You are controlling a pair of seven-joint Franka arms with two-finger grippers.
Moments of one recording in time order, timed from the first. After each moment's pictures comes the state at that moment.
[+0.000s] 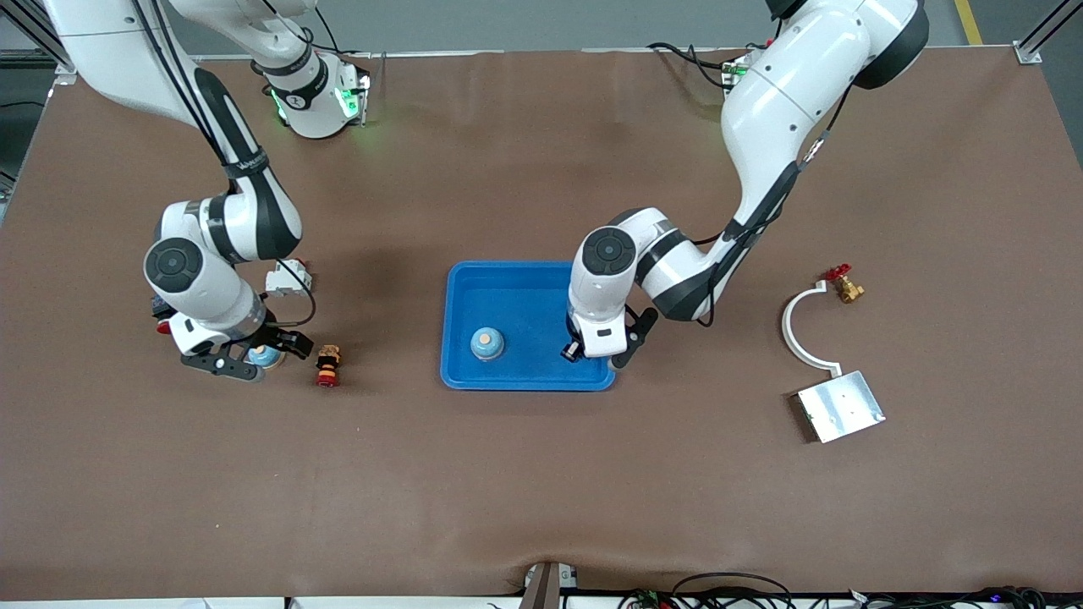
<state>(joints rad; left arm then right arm) -0.37 0.83 -0.38 -1.51 0.44 2.37 -1.89 0.07 0.37 -0.02 -2.12 -0.14 2.54 0.37</state>
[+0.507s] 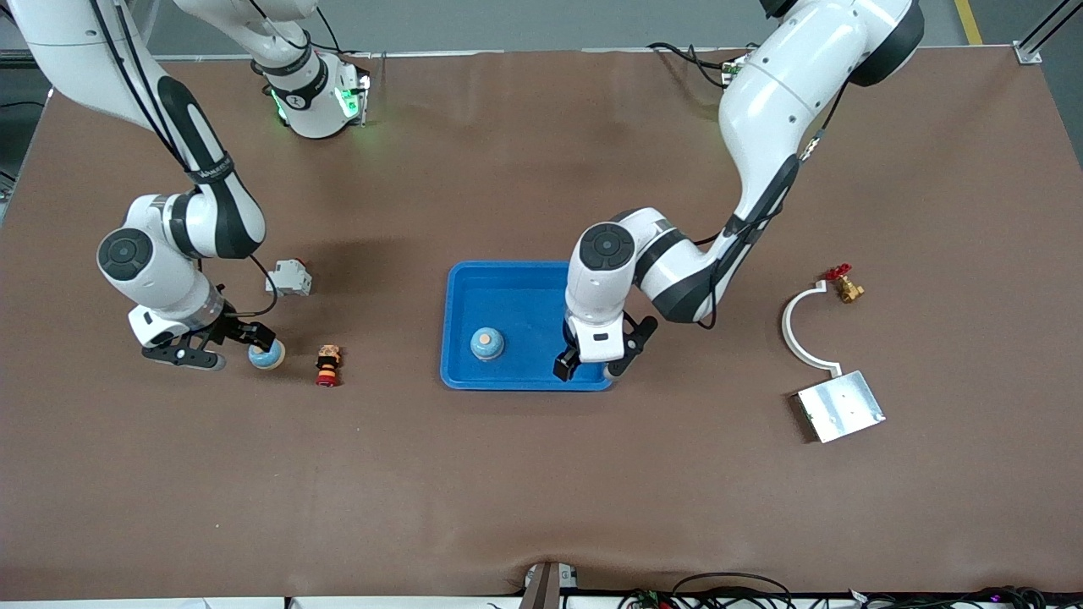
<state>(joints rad) -0.37 0.79 -0.37 -1.44 0.46 2.35 -1.77 -0.06 0.37 -0.01 -2.19 -0.12 2.65 0.19</state>
